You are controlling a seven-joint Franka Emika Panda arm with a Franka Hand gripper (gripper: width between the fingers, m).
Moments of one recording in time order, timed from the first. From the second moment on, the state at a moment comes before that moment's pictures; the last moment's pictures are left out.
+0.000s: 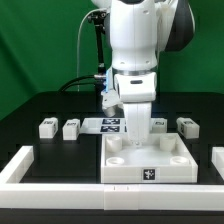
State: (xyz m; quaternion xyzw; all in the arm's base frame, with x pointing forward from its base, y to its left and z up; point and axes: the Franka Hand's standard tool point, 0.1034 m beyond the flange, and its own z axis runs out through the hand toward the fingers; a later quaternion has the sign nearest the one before) arm 0.430 0.004 0.011 -0.70 -0.71 0.03 0.06
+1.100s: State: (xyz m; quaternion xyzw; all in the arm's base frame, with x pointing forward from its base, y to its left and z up) arm 0.446 0.019 0.013 -0.71 -0.71 0.02 0.05
